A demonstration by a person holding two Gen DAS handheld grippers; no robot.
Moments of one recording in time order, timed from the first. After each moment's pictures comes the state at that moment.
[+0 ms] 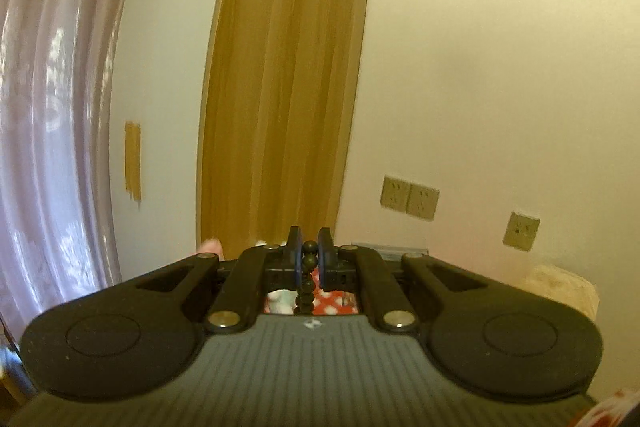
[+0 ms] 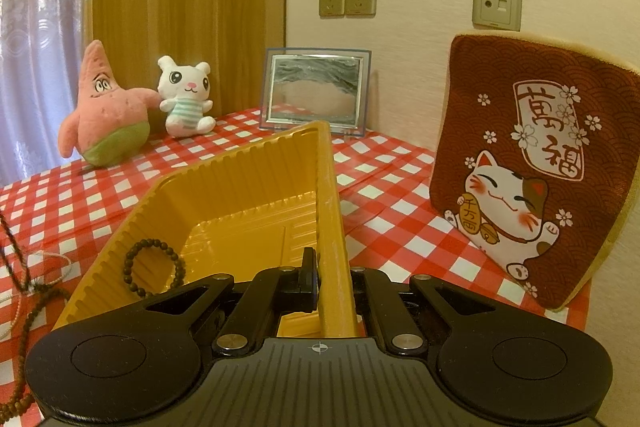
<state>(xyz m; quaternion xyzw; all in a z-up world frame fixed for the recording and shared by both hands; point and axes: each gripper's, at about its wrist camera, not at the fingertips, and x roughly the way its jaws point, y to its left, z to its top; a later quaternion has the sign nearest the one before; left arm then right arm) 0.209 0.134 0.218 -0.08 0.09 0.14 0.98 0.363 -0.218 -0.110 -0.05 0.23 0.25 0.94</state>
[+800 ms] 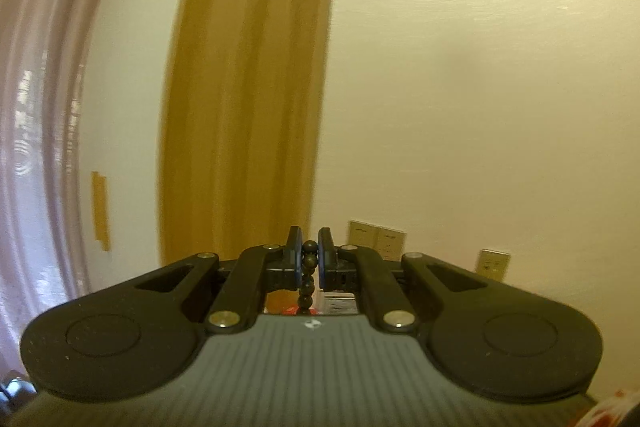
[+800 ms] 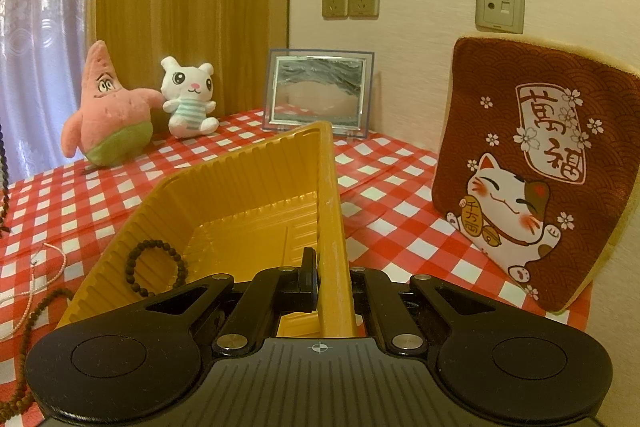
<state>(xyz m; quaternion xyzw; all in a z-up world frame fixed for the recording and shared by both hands) 0.229 0.104 0.268 -0.06 0.05 0.09 0.99 0.360 -0.218 -0.109 -0.05 0.23 0.25 0.94</state>
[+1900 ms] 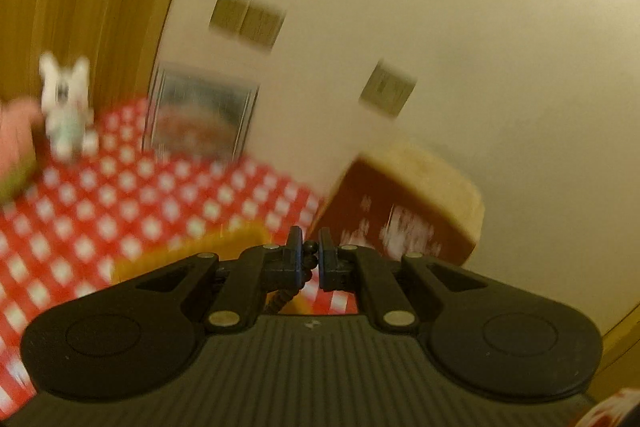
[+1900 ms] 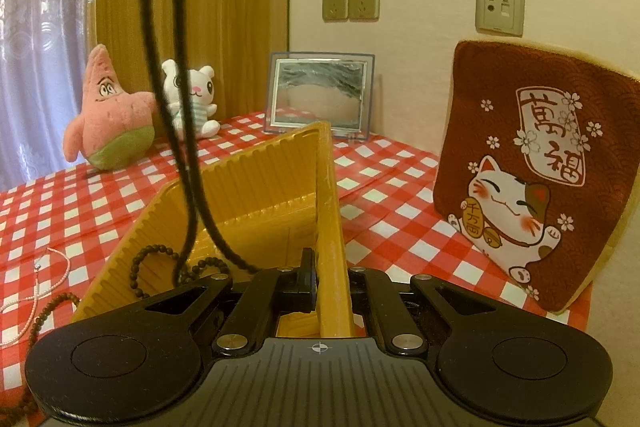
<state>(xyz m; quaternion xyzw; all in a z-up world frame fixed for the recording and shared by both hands) 0.366 -0.015 0.070 -0.20 0.29 -0.10 0.93 0.358 -0.215 -0.103 -0.05 0.23 0.25 0.94</state>
